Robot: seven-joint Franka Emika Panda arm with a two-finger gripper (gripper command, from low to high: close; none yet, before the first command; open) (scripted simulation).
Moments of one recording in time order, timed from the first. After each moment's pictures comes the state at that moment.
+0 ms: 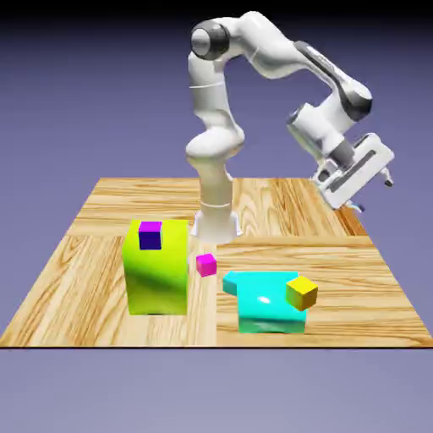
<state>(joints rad) 1.09 -0.14 -0.10 -2.43 1.70 2.99 0.08</state>
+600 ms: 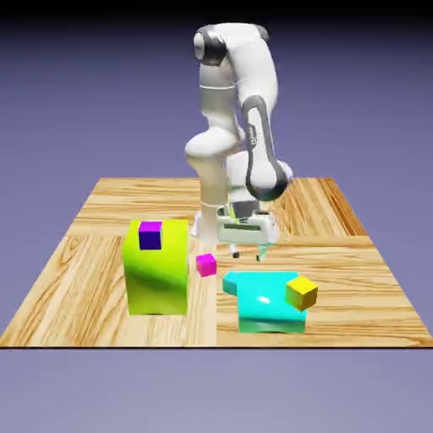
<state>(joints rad) 0.92 0.04 -0.54 -2.74 2.48 3.32 -0.37</state>
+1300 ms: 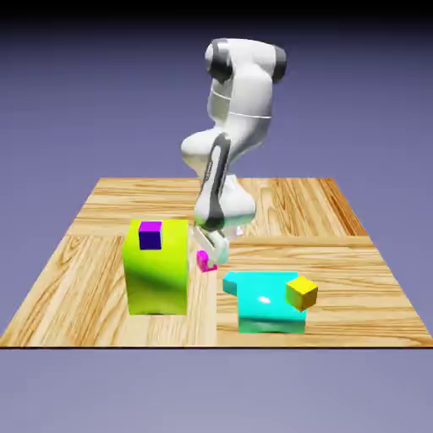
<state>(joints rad) 0.80 0.20 -0.57 -2.79 2.70 3.31 -0.51</state>
